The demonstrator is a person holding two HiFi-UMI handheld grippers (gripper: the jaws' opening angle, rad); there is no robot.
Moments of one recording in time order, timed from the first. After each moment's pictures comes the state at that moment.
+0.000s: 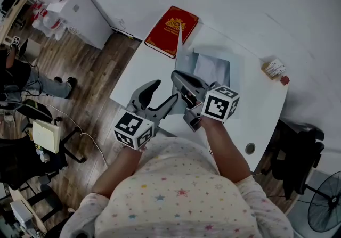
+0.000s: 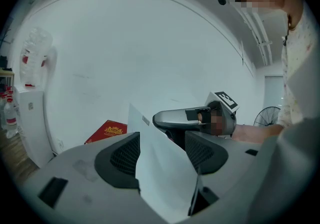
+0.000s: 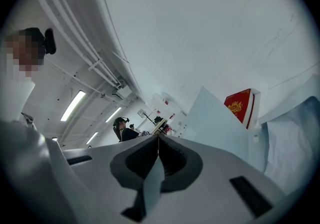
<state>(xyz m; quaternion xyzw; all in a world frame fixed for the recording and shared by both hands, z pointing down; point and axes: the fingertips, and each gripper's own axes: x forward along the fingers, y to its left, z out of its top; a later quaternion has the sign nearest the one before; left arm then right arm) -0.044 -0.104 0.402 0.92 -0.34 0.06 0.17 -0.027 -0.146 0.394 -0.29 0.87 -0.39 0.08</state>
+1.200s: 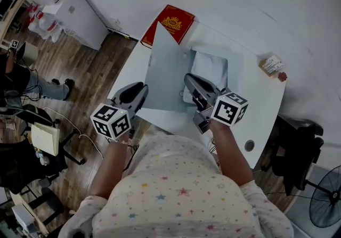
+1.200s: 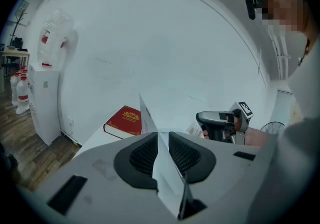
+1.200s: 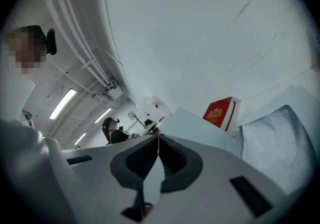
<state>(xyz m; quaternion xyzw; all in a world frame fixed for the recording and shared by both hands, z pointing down) -0.116 -0.124 0.443 0.89 -0.37 0.08 0.27 0.022 -0.136 0.409 -0.36 0.85 -0.38 0.07</state>
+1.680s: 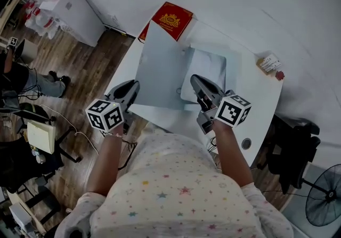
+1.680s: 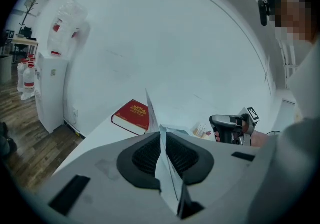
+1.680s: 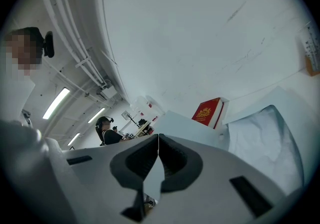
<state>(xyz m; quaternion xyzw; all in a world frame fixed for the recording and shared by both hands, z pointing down) -0.140 -0.131 0.474 0.87 -0.38 0.07 0.31 0.048 -0.126 0.424 -0.38 0.83 -0.39 0.06</state>
